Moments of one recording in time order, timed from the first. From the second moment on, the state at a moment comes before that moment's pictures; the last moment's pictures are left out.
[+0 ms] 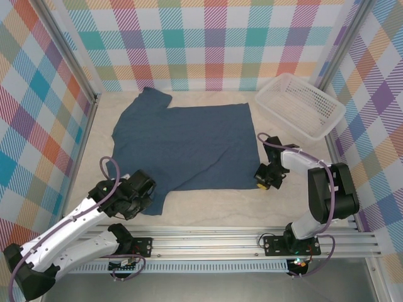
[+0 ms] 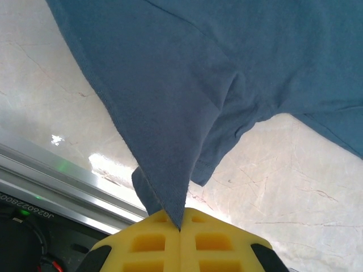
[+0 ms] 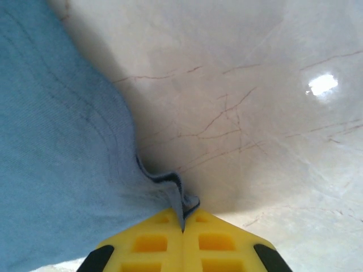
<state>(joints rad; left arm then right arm) -0.77 0.80 0.78 -1.29 -0.21 -1.32 0.23 1.56 0.84 -0.82 -0.19 0.75</state>
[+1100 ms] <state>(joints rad) -0.42 1.17 1.06 -1.03 -0.23 -1.09 0.21 1.51 1.01 -0.99 -0.16 0.70</state>
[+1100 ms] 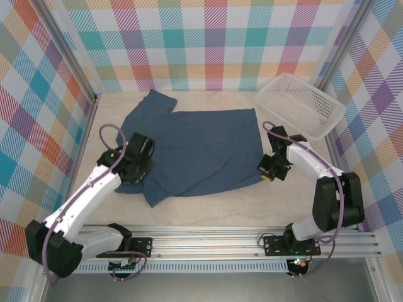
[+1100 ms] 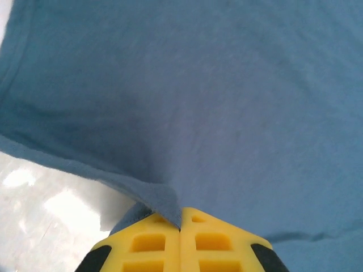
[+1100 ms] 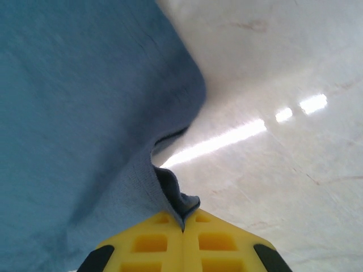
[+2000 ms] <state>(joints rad) -0.15 1.54 1.39 -0.89 -0.16 -0.68 0.17 1.85 1.40 -0.97 -0.11 0.70</state>
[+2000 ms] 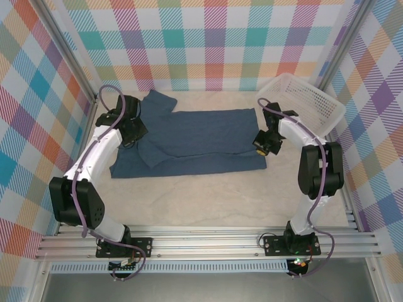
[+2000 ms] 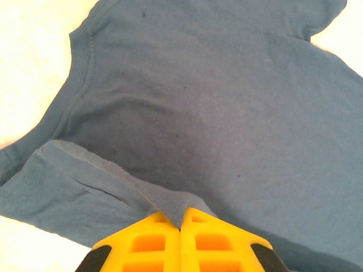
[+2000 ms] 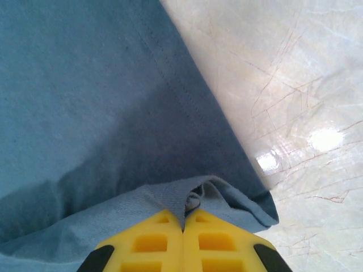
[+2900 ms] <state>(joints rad) -0.09 1.68 1.45 -0.88 -0.14 -0.62 0.16 2.00 1.55 -0.98 -0.09 0.68</state>
